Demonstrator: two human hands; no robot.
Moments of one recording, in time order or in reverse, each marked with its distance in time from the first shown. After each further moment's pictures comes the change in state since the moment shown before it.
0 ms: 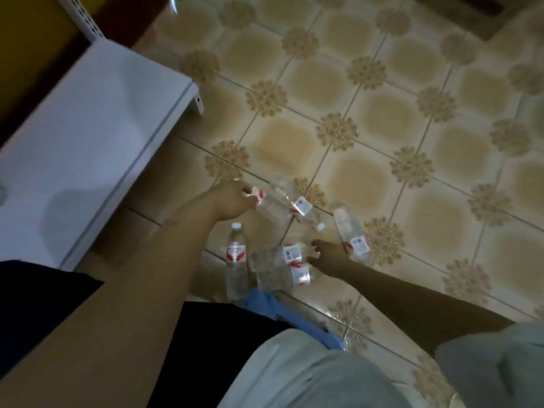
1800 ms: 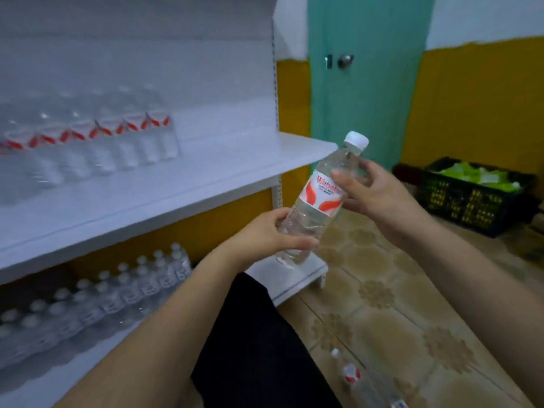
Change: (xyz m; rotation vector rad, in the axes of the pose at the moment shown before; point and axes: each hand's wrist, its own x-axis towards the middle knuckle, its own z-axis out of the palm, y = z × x) left_hand -0.309 0.018 -0.150 -0.565 0.660 0.342; right_hand -0.328 -0.339 -0.221 0.674 0.284 -1.182
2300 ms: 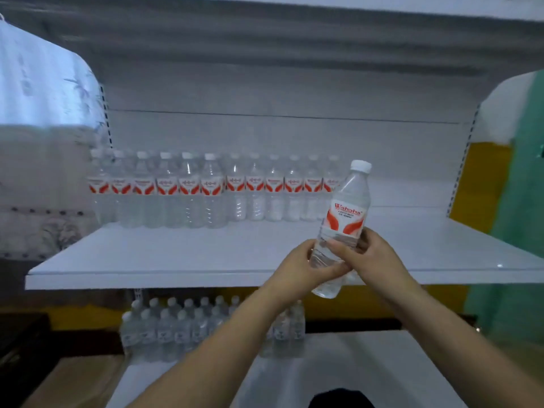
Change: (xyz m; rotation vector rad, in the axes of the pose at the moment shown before) left_hand -0.080 -0.033 -0.194 -0.035 0.656 -0.019; right_hand 0.093 -0.047 0.269 -0.017 -0.417 -0.122
